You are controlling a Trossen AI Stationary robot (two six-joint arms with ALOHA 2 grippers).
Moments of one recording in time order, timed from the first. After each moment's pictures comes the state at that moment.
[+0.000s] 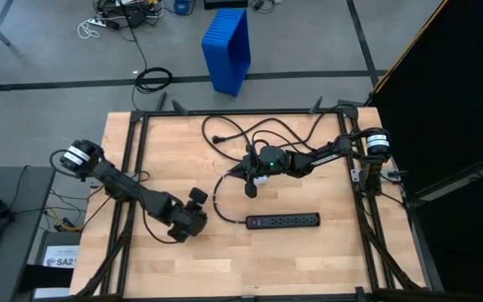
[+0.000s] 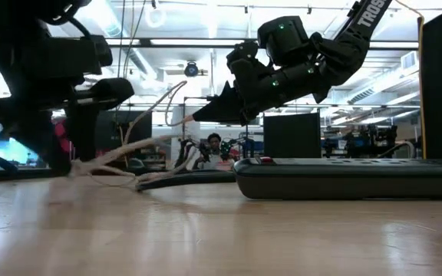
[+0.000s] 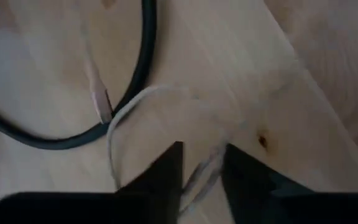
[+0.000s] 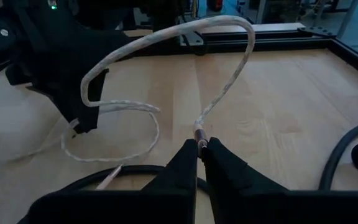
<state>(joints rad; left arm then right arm) -0.48 1.50 0.76 -0.44 -0.34 0.12 -0.11 1.87 0.89 0.68 -0.10 0.00</state>
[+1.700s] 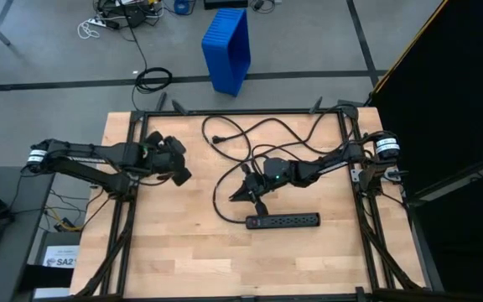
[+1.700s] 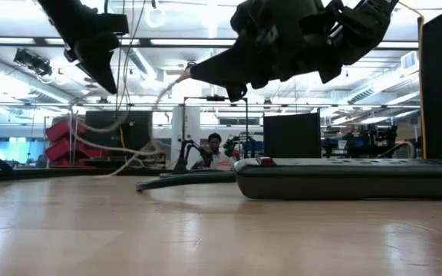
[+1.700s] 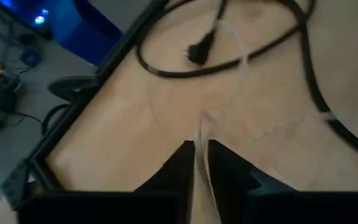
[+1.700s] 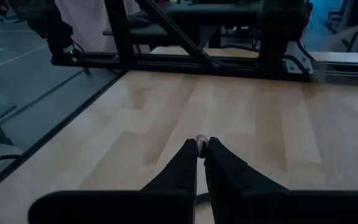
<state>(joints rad) -0.02 1.05 0.90 -0.97 -0.61 -0.47 0.03 1.79 0.89 0.65 -0.29 -0.01</state>
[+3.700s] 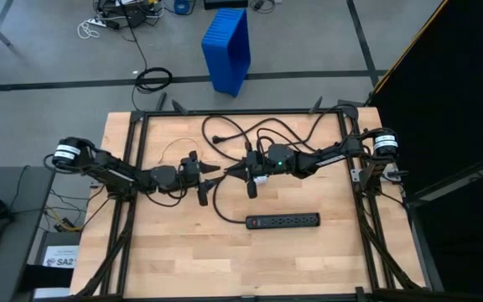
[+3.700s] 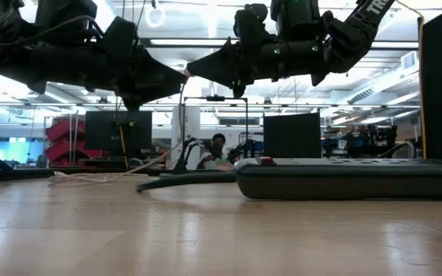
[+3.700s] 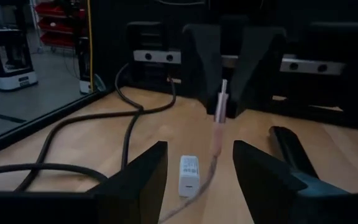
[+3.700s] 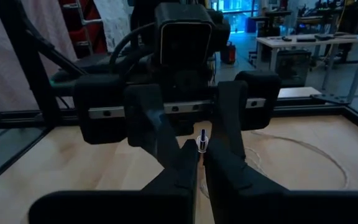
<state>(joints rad) -0.08 1.41 0.29 1.10 -0.34 -0.13 -0.07 1.79 0.89 0.83 -0.13 0.06</state>
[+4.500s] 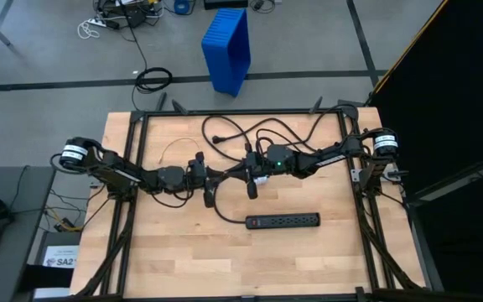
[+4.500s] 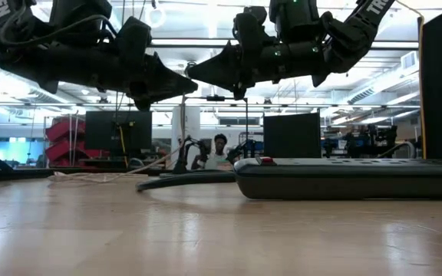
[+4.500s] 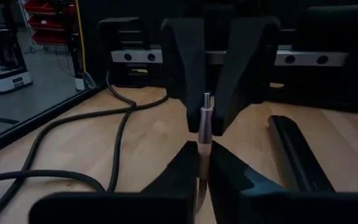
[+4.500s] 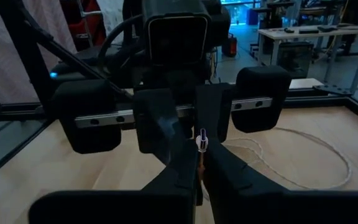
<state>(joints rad) -0.08 1.47 0.36 1.04 -0.32 -0.10 -0.07 1.80 0.89 0.79 -0.14 0.06</state>
